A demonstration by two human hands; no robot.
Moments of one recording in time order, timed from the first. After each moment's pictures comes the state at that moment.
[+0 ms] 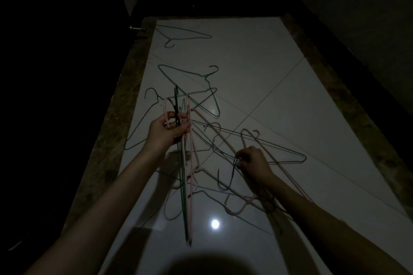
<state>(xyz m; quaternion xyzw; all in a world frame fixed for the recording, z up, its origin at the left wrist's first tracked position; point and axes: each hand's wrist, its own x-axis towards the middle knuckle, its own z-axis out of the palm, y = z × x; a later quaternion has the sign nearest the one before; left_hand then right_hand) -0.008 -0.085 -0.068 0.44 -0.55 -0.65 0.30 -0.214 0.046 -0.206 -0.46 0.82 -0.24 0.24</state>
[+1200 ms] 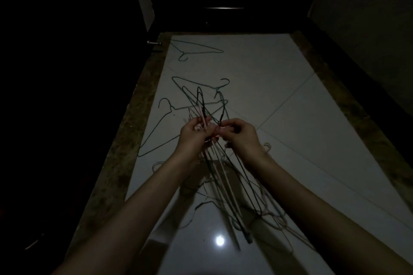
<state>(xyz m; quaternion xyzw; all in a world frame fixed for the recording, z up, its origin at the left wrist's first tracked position) -0.037 -0.065 -0.052 0.43 -0.47 -0.70 0.32 -0.141 -0.011 -0.065 -0.32 0.65 -0.58 0.37</state>
